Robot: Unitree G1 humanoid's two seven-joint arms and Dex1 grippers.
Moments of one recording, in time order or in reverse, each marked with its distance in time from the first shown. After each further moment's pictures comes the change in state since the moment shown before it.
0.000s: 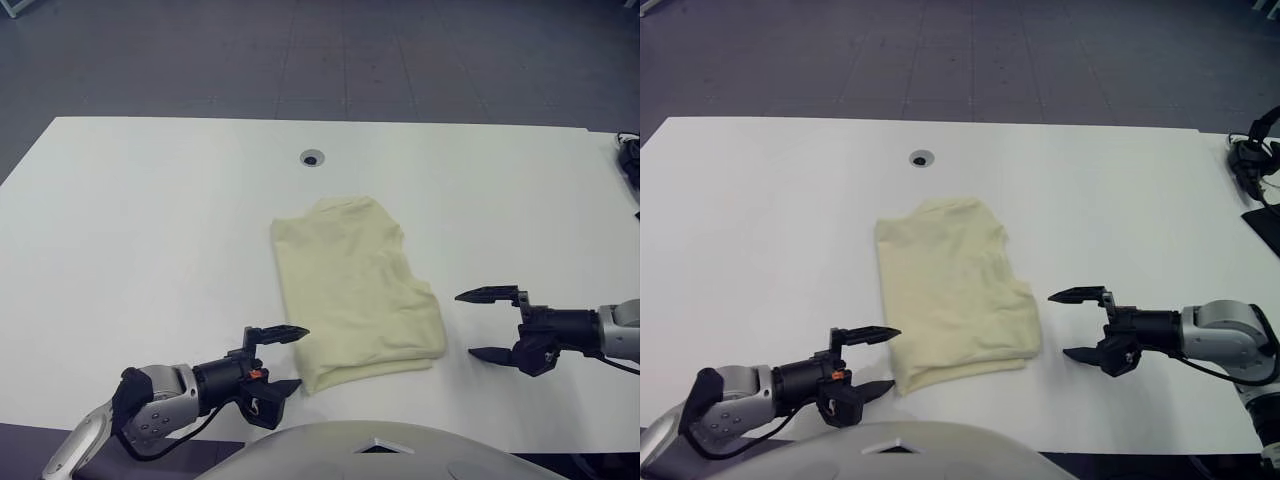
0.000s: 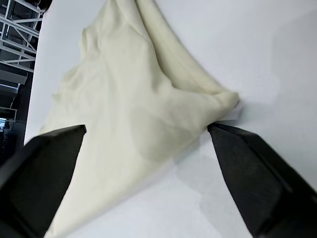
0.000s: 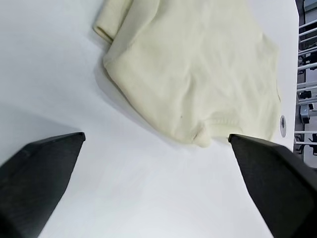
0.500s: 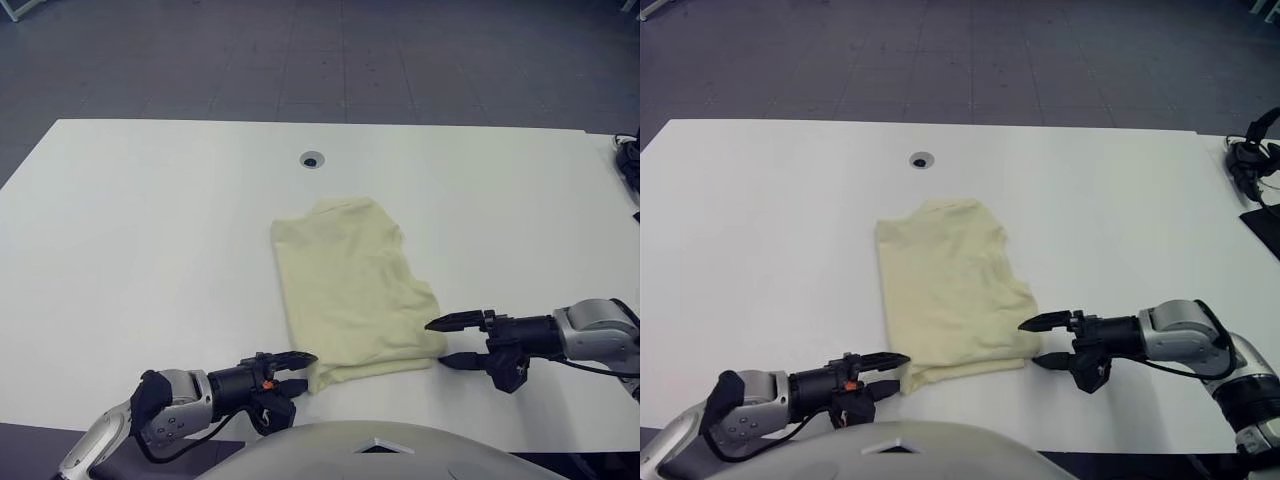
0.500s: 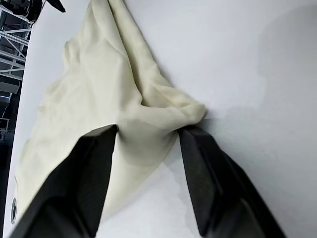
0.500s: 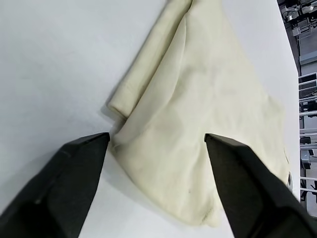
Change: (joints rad) left arm -0.012 0.010 -0.069 0.030 0.030 -0.004 0.015; right arm -0.101 0.015 0.226 0.000 -0.020 -0.058 -0.051
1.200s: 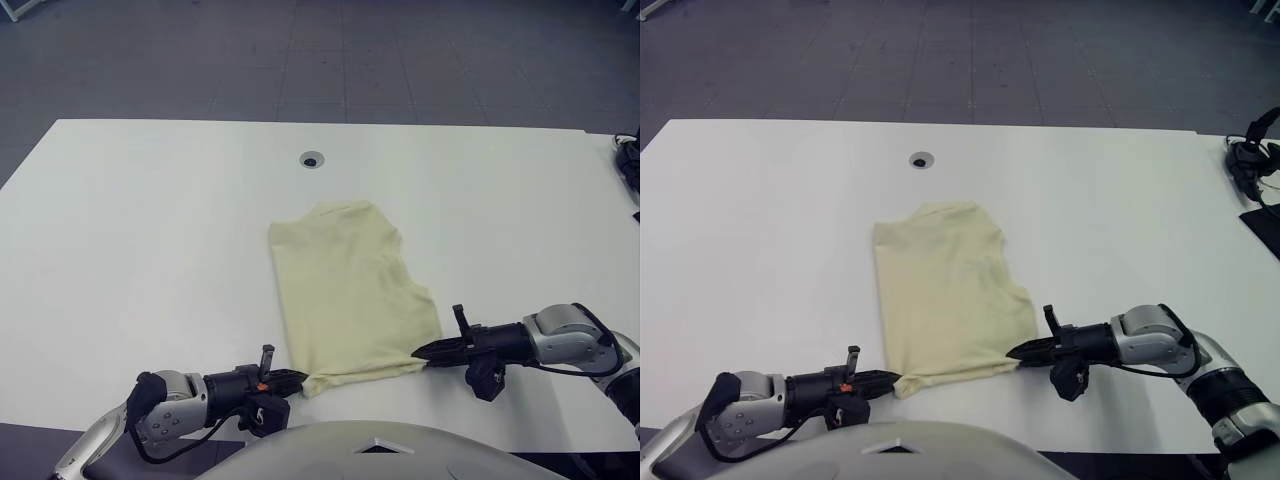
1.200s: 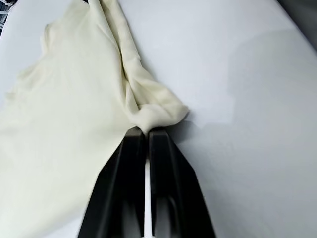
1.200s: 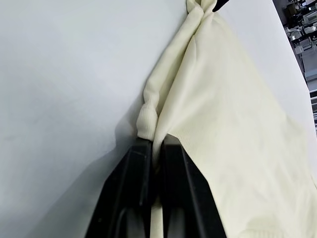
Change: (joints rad) left arm 0.032 0.047 0.004 0.016 -0.207 0.097 -0.094; right arm -0.029 0.042 0.171 -0.010 0.056 0.076 -0.027
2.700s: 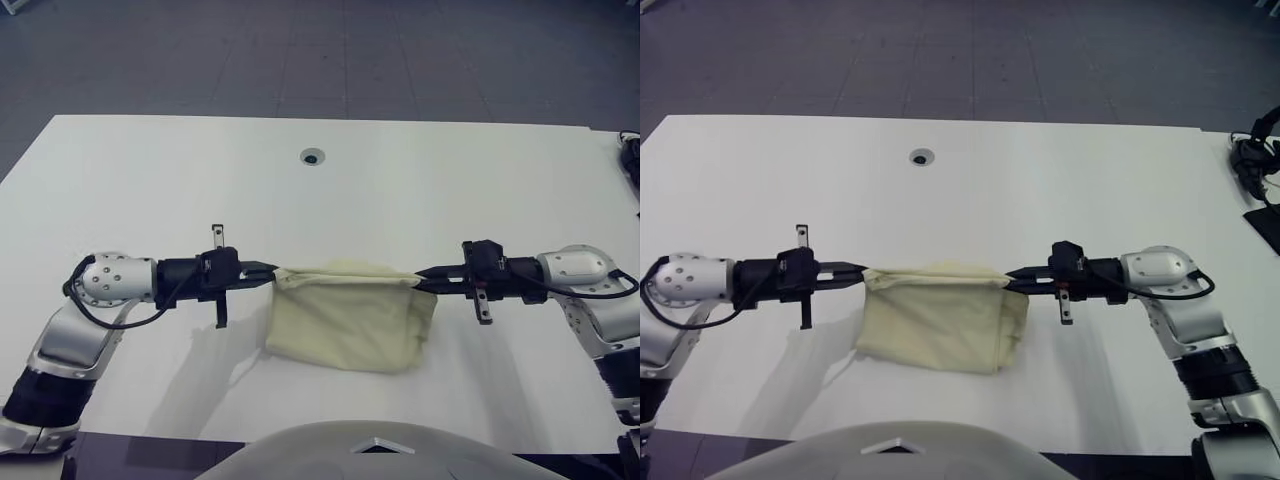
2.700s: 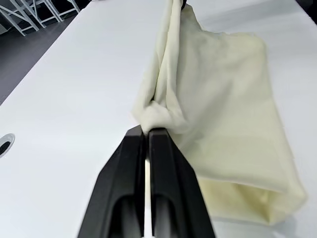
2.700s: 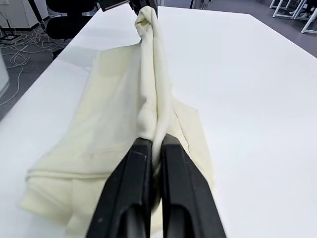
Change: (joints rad) left arm -0.574 -0.022 0.186 0.258 -0.640 0.412 -0.298; right arm -0.145 0.174 -0.326 -0.220 0.527 1.113 0.420
